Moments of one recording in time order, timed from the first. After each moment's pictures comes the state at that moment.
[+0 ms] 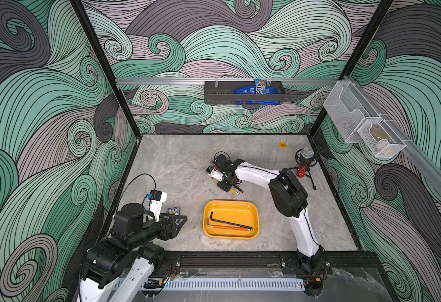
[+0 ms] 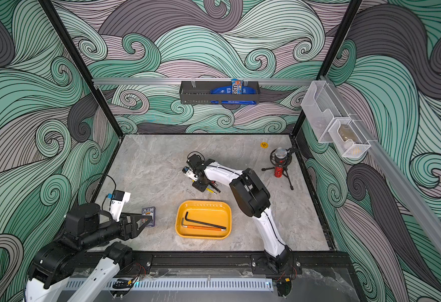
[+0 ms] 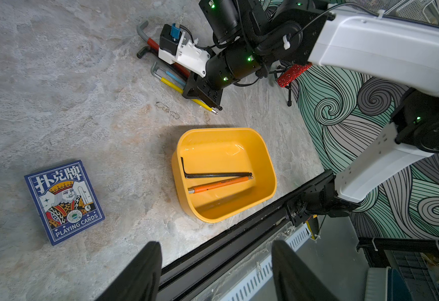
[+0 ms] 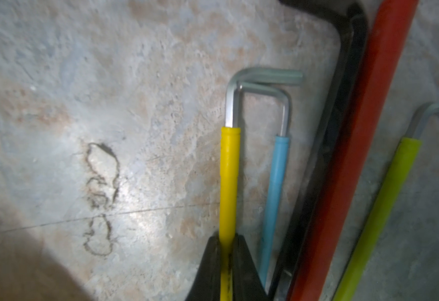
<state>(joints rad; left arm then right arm) -0.34 0.35 0.86 -1.15 0.40 -0.42 0.74 2.22 1.67 -0.76 0.07 -0.31</state>
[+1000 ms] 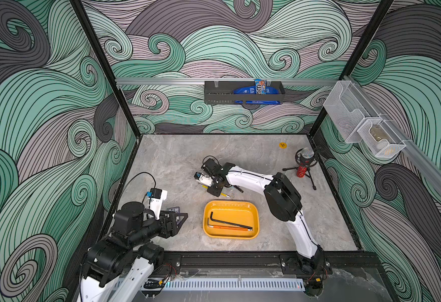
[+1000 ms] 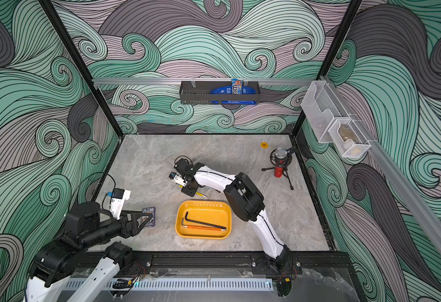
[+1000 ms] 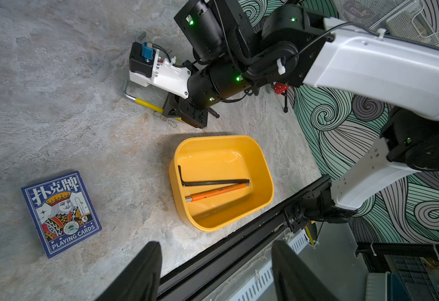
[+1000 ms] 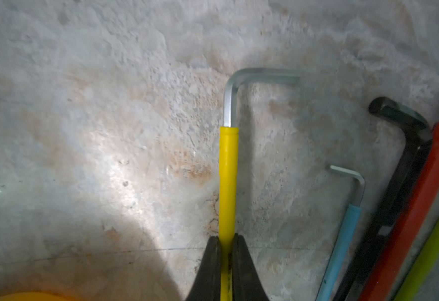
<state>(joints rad) -0.34 0.36 0.86 -1.11 0.40 -0.43 0.85 2.24 1.77 -0.79 0.03 -0.32</state>
